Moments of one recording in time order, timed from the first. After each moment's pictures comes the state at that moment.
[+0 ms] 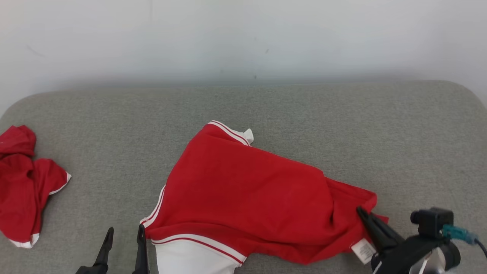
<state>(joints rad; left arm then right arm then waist) 0.01 0.05 0.00 0.24 -0.17 -0.07 -0.26 -0.02 -0.39 0.24 0.09 0.64 0.13 0.11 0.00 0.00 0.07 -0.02</state>
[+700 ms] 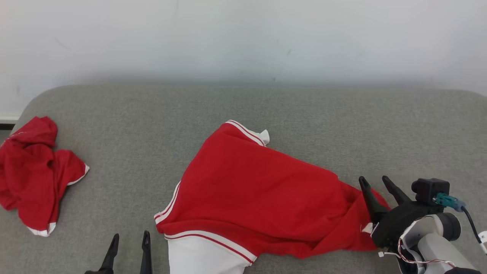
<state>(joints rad) 0.01 0.05 -0.02 0.25 -0.18 -0.06 -0.26 -0.39 -0.35 0.31 0.64 0.62 0.13 -0.09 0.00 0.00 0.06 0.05</state>
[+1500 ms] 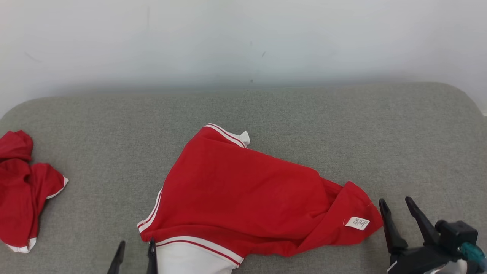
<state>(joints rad) 0.05 0.05 -0.04 0.23 -0.18 -0.06 -0.26 -0.11 -0.35 0.15 0.40 0.44 0.13 -0.26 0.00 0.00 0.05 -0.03</state>
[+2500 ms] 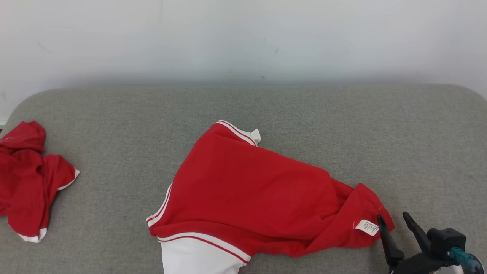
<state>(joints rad) 0.12 0.05 -0.19 0.48 -0.24 -0.12 -0.26 -0.13 -0.34 0.16 0.54 0.39 0.13 -0.26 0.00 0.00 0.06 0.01</state>
